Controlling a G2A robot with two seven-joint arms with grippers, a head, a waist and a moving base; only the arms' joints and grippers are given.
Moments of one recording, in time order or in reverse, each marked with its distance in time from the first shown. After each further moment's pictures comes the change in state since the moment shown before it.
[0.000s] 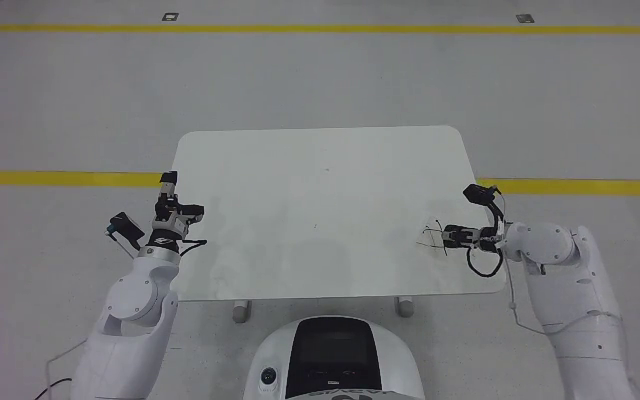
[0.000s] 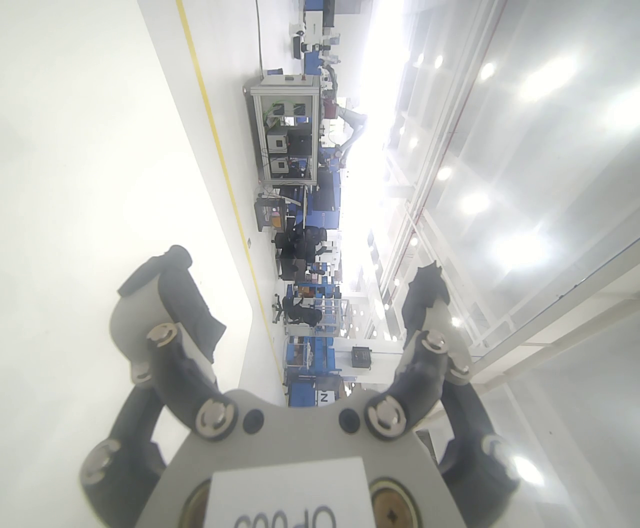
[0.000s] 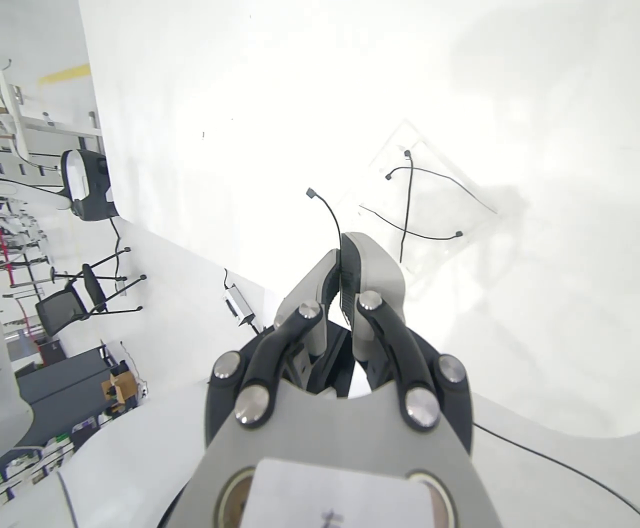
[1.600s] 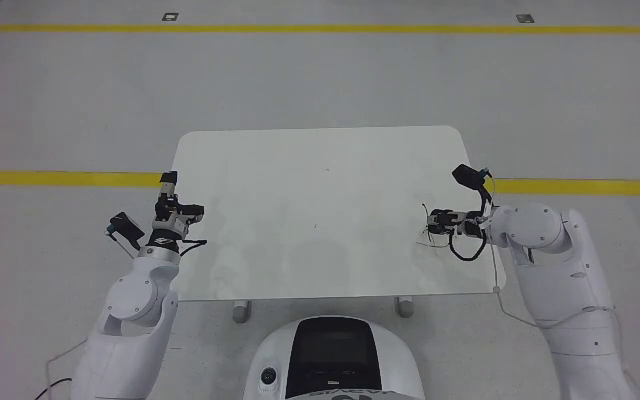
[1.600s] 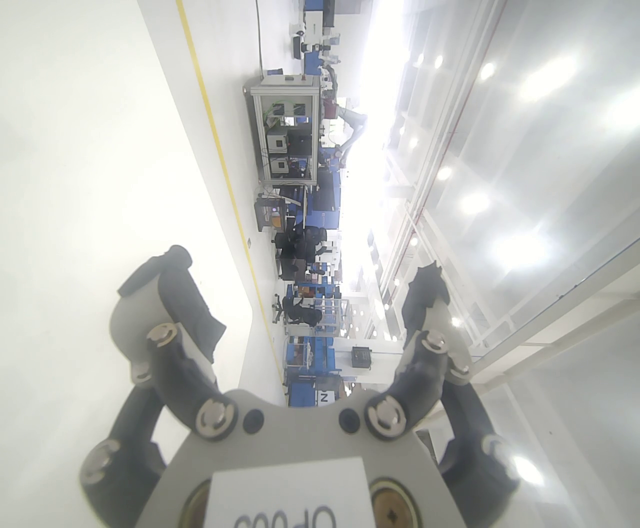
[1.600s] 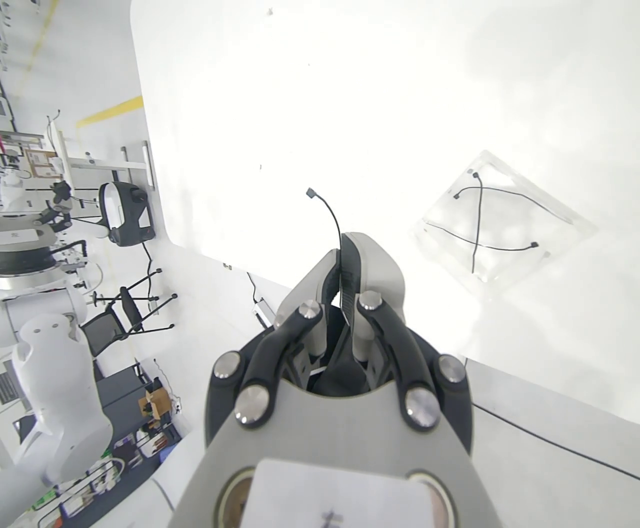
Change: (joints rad) left arm 0.000 0.000 0.000 0.000 0.000 0.000 0.000; right arm 0.036 0.000 -0.088 -0.187 0.036 0.312 0.015
